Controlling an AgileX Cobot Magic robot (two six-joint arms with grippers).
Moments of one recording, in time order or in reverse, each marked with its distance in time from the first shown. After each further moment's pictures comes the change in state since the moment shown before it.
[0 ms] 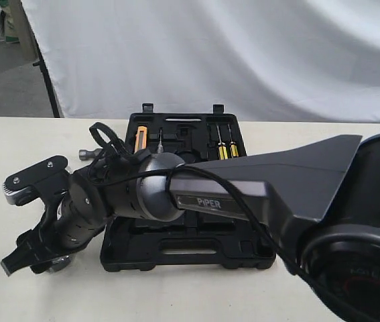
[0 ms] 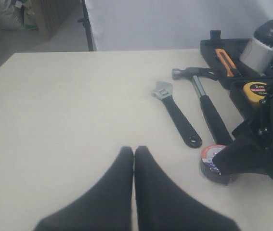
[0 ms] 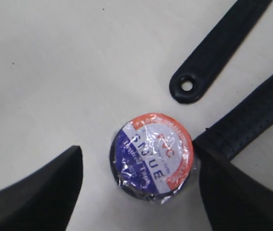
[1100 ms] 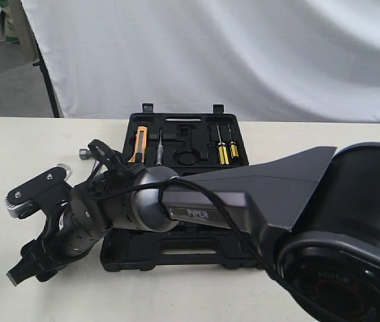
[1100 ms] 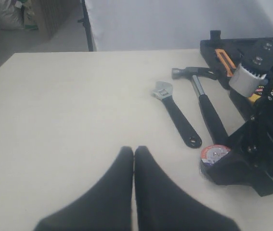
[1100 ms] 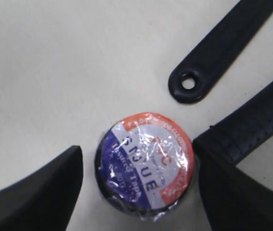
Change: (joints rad) left arm 0.000 0.000 0.000 0.000 0.000 0.000; right arm 0.000 0.059 -0.008 -0.002 -0.042 -0.048
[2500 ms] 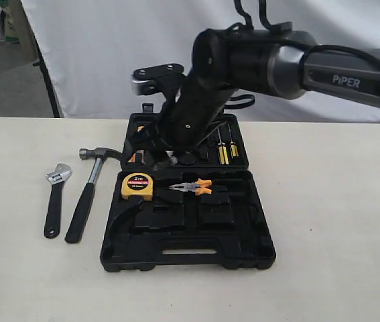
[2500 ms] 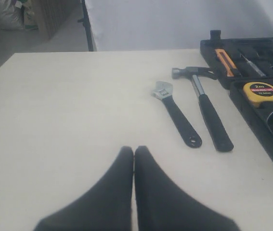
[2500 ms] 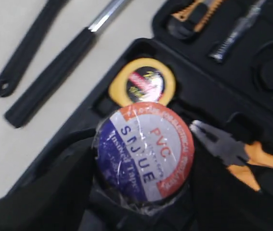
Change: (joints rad) left arm 0.000 0.000 0.000 0.000 0.000 0.000; right arm -0.365 -0.239 -0.066 -0.016 0.425 -0.001
